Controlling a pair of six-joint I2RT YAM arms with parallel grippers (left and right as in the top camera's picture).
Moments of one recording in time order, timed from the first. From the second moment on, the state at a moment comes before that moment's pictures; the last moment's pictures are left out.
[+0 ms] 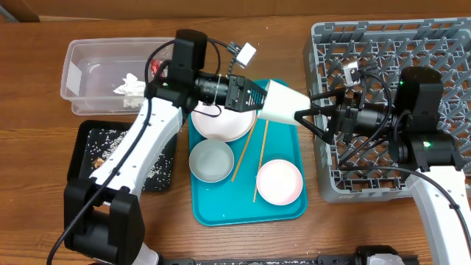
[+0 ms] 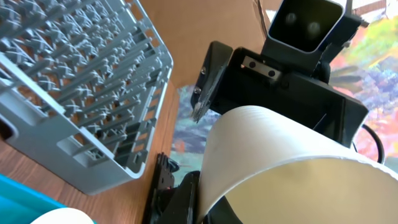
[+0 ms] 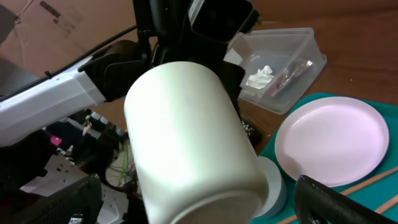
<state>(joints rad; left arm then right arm) -0.33 1.74 1.38 -0.31 1.39 -0.47 0.02 1.20 1.07 -0.45 -1.21 0.18</state>
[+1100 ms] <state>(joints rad) -0.33 1.74 1.38 -0.30 1.42 -0.47 0.11 1.26 1.07 -0.38 -1.23 0.19</state>
